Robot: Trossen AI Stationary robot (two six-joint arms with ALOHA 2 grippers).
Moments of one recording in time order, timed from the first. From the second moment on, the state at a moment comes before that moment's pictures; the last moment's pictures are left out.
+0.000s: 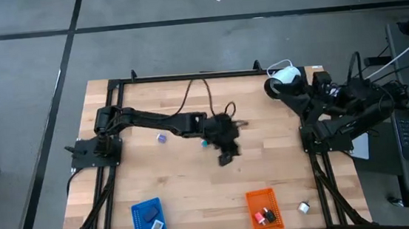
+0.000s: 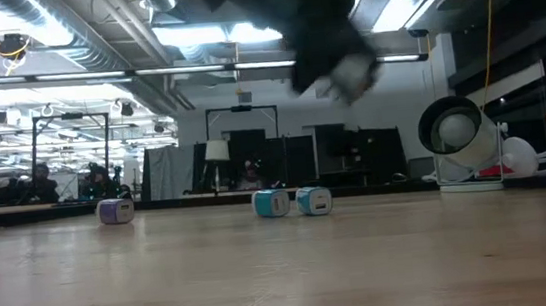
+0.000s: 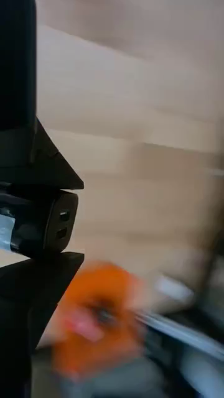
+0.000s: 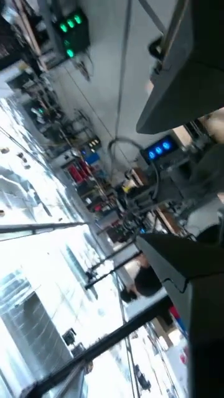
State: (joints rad) left arm -0.03 1.97 1.56 -0.28 0.22 -0.28; right arm 0.31 0.66 0.84 0.10 0.51 0.46
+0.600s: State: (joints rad) left arm -0.19 2.10 1.59 0.14 0.20 -0.46; right arm 0.31 0.63 0.84 0.08 0.62 0.39
